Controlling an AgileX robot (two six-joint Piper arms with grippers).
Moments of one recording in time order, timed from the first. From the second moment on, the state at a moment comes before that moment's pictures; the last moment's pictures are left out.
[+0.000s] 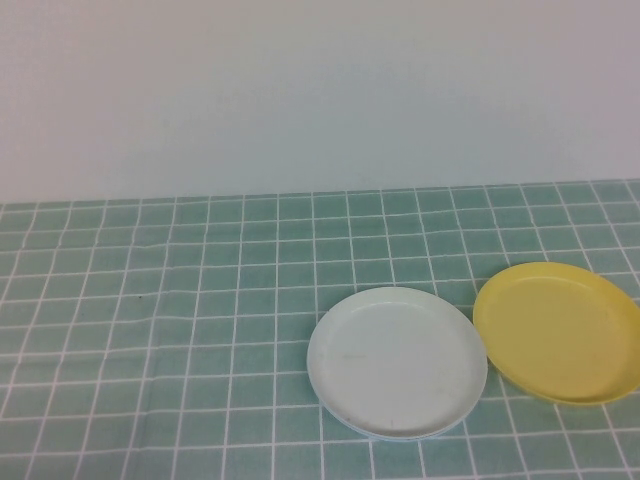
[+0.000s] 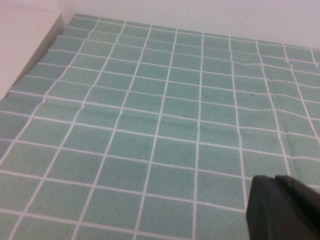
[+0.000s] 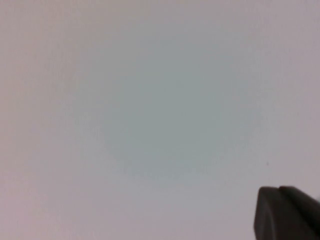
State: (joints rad) right arm -0.05 -0.01 0.03 0.74 -0.22 -0.12; left arm 0.10 -0.01 0.03 -0.02 0.36 0.04
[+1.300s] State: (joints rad) right arm -0.07 1.31 -0.93 0.27 0.54 -0.22; left arm 0.10 -0.01 0.03 -0.02 0.36 0.04
